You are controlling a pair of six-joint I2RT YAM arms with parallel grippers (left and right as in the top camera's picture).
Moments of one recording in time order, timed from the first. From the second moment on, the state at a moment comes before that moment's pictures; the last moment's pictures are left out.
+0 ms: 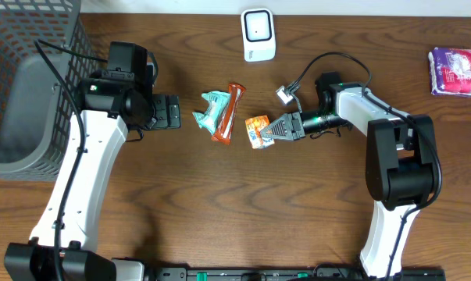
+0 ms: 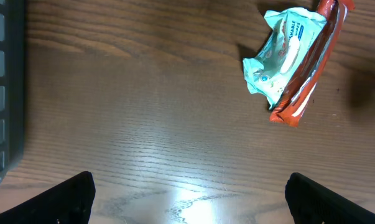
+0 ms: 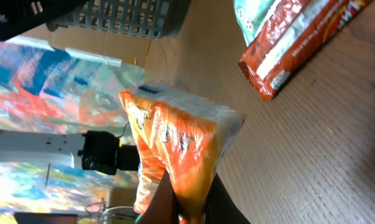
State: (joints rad) left arm -0.11 1.53 1.43 -1.12 0.01 -0.20; right arm 0.16 2.15 1.37 -0.88 -1.31 -0.45
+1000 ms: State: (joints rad) left arm -0.11 1.53 1.43 -1.12 0.01 -0.20; right arm 0.16 2.15 1.37 -0.87 -1.33 -0.50
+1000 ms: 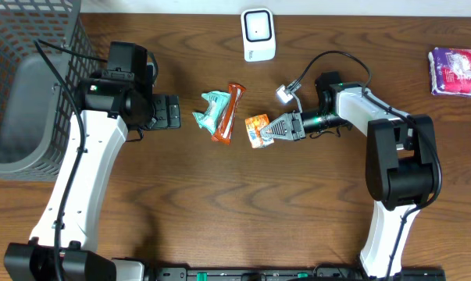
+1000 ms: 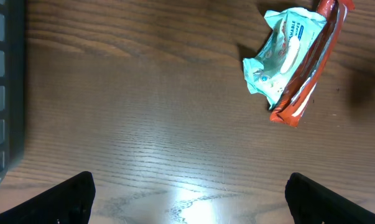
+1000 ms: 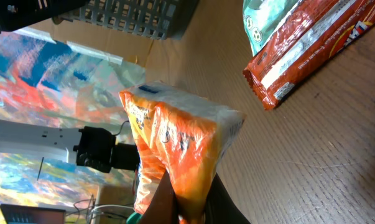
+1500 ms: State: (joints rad) left arm -0.11 1.53 1.43 -1.12 0.01 -0.20; right arm 0.16 2.15 1.37 -0.87 -1.33 -0.51
